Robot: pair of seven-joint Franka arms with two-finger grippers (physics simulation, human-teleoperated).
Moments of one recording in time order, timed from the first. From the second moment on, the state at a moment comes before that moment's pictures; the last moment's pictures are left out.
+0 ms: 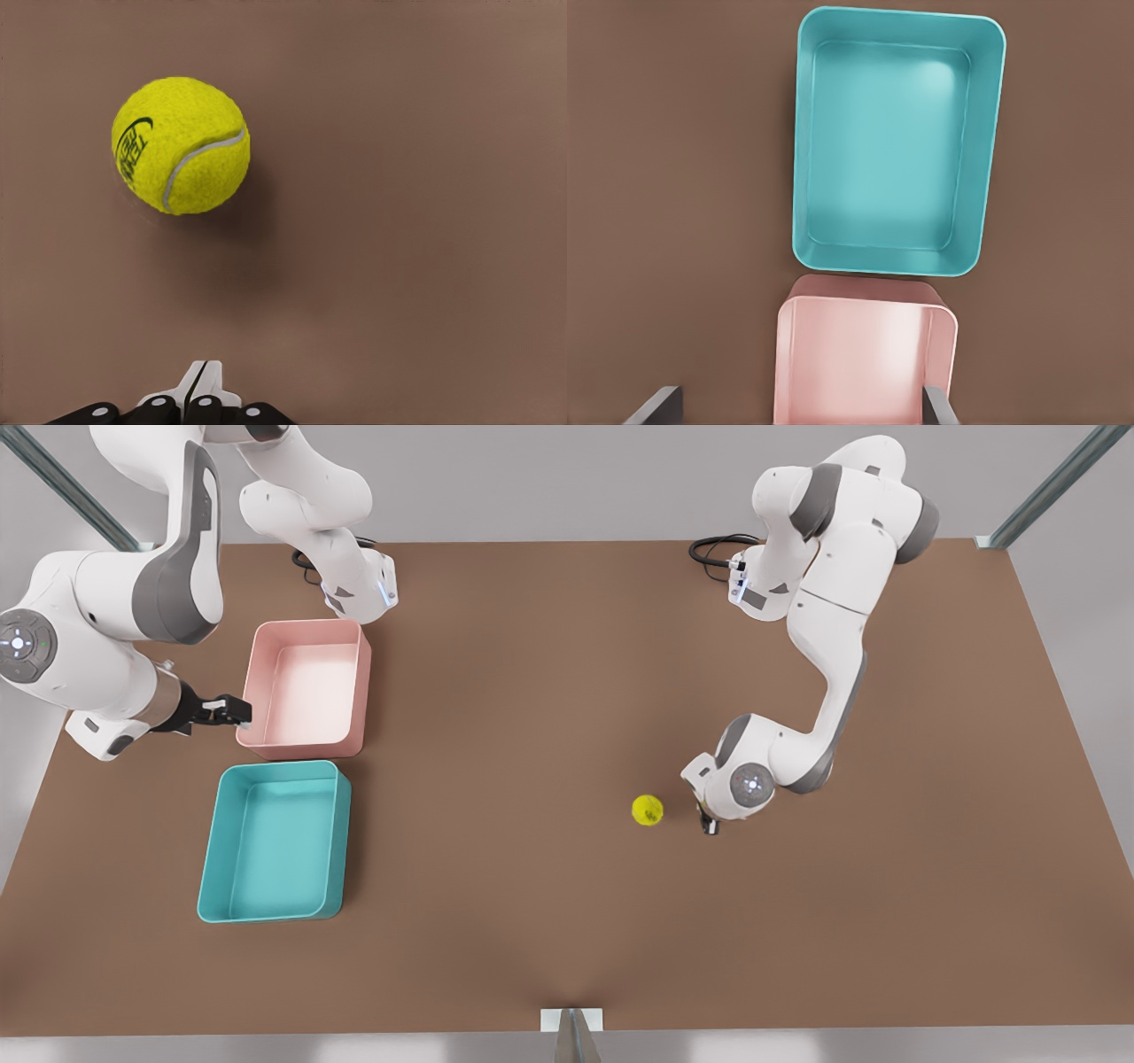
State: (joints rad) left arm -0.17 0.63 -0.22 -1.76 0.11 2.21 1.20; right arm 0.19 0.10 -0.20 -1.54 -0.01 1.46 -0.12
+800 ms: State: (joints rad) left arm -0.23 0.16 0.09 -1.39 0.01 1.28 0.22; right arm 0.49 0.62 -0.20 -1.39 0.16 1.79 0.12
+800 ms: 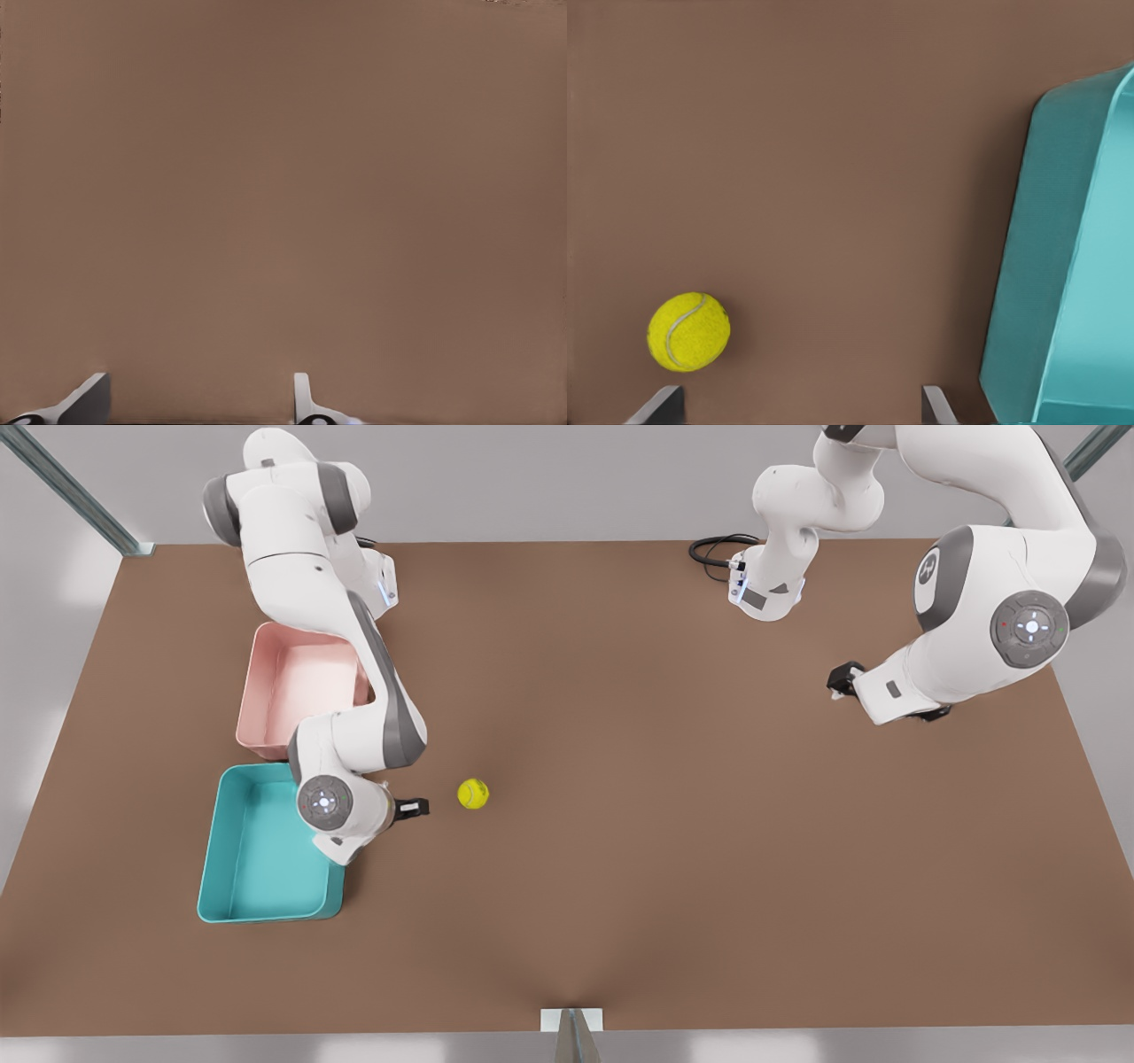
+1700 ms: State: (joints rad) left arm -0.23 0.16 0.09 -1.39 0.01 1.25 -0.12; right arm 0.67 0.60 -0.18 -1.81 0.25 2.32 0.62
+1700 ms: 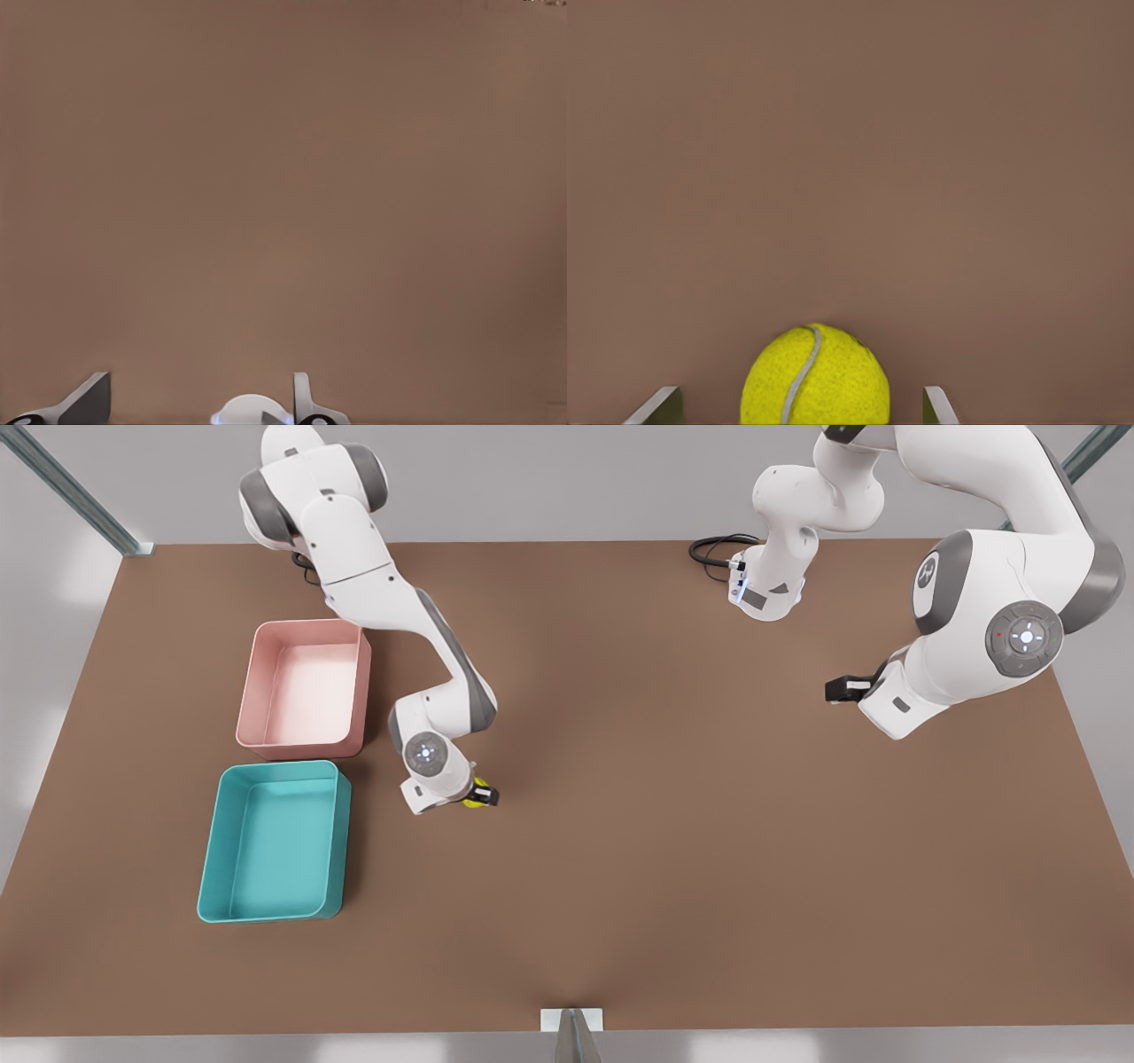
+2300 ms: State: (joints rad) left arm -0.23 0.16 0.09 -1.39 0.02 1.25 -0.18; right arm 0.68 0.66 -0.15 -1.84 0.30 2.36 0.66
